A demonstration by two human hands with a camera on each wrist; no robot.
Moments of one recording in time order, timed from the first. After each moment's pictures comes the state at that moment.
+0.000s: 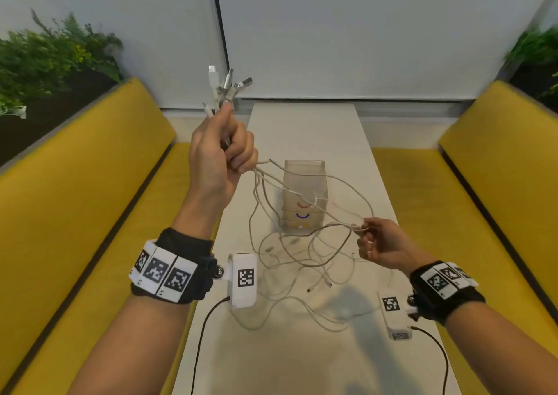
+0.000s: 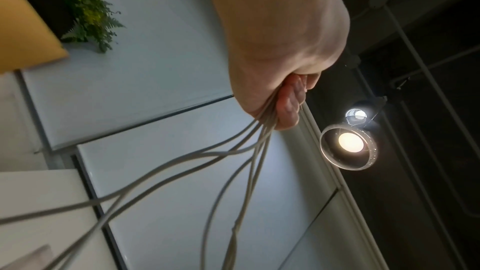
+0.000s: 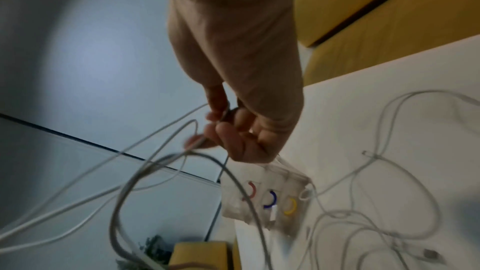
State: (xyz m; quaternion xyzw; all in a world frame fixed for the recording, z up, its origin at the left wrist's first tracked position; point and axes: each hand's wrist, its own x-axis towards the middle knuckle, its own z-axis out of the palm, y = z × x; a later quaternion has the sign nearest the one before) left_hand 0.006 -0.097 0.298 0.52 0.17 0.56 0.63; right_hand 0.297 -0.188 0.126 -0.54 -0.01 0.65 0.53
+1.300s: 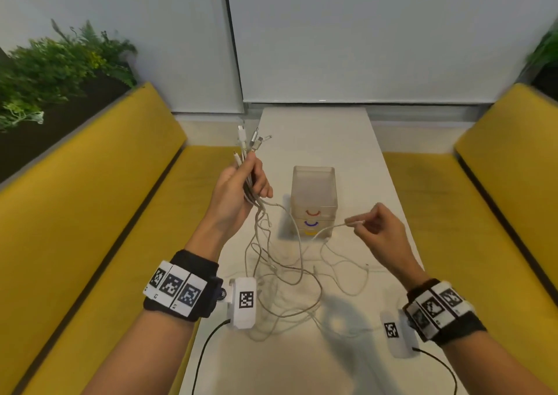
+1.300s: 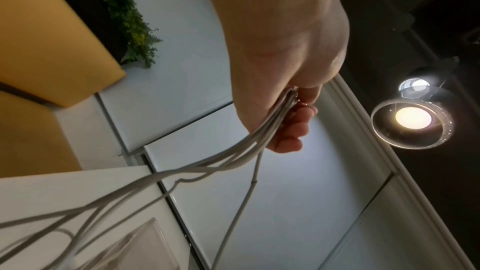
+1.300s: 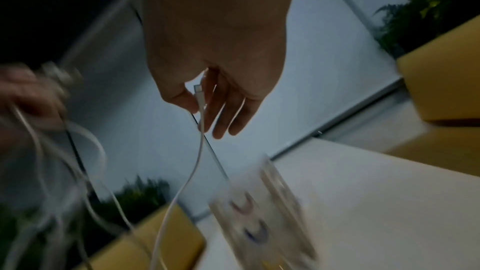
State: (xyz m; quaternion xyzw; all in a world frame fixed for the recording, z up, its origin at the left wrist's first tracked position) left_hand 0.006 -0.076 0.240 0.51 0.26 0.48 0.66; right_hand 0.268 -0.179 0.133 -0.64 -0.48 0.27 0.54
